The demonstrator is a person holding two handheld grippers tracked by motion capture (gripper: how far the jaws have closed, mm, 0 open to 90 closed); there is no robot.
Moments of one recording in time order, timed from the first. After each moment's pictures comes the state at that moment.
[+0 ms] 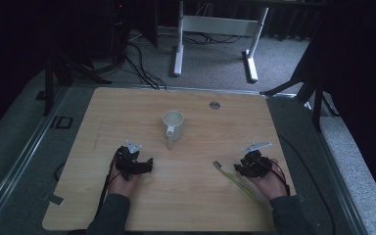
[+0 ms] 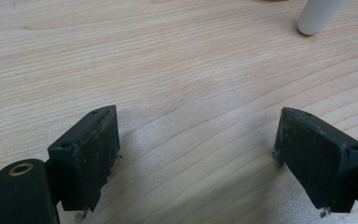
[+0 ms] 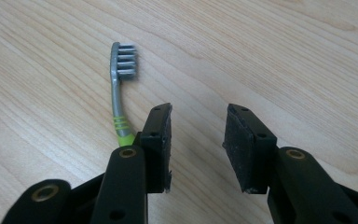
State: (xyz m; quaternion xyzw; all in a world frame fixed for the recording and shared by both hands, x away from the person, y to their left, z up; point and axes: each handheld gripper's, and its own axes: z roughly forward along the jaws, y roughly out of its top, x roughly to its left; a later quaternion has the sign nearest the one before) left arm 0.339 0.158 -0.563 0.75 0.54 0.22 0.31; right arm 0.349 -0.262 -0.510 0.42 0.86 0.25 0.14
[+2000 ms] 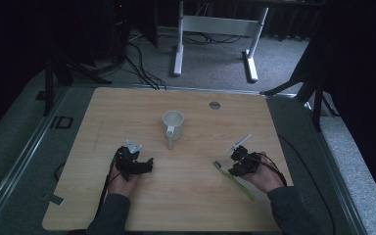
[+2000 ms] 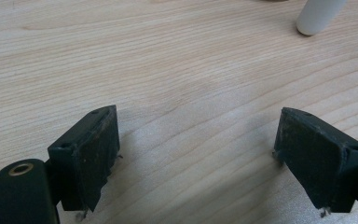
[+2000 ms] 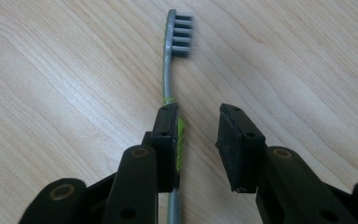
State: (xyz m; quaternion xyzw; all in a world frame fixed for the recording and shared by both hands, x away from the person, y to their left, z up) left arm 0.339 0.158 -0.563 0.75 0.54 0.22 0.31; right arm 0.360 -0.223 -0.496 0.36 0.92 0.14 0.06
